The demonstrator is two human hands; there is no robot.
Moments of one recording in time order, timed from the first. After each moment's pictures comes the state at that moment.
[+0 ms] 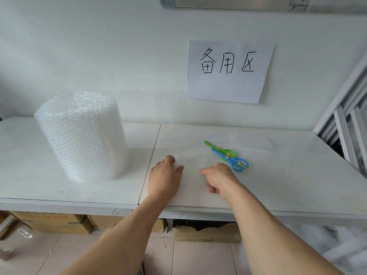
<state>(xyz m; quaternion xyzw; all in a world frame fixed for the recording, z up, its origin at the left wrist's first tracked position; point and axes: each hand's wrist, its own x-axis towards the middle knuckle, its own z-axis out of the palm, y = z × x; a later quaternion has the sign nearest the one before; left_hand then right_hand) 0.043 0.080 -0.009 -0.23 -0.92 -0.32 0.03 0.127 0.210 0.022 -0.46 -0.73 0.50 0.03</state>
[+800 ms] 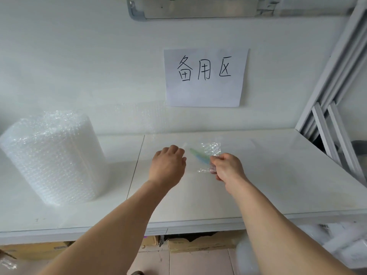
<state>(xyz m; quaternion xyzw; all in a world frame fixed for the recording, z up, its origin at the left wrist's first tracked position) 0.022 0.145 0.020 -0.44 -0.87 -0.16 0.18 0.146 0.274 0.040 -0.42 -0.65 0.59 0.23</state>
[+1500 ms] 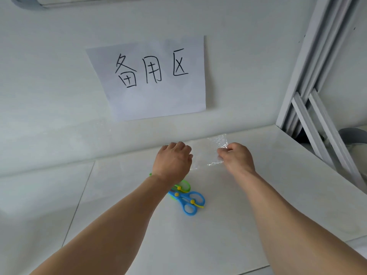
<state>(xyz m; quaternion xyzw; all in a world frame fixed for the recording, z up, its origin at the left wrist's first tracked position) -0.013 0.336 0.003 -0.55 -0.78 -0.14 0.24 0.137 0.453 0.025 -0.50 -0.70 0.43 0.26</state>
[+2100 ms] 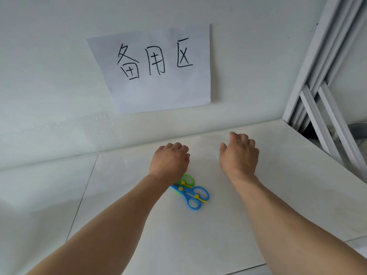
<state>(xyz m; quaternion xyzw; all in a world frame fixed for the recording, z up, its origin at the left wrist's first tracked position) -0.017 0.316 -0.004 -0.54 -0.80 -0.13 0.22 0.125 0.442 0.004 -0.50 -0.83 0.06 0.25</state>
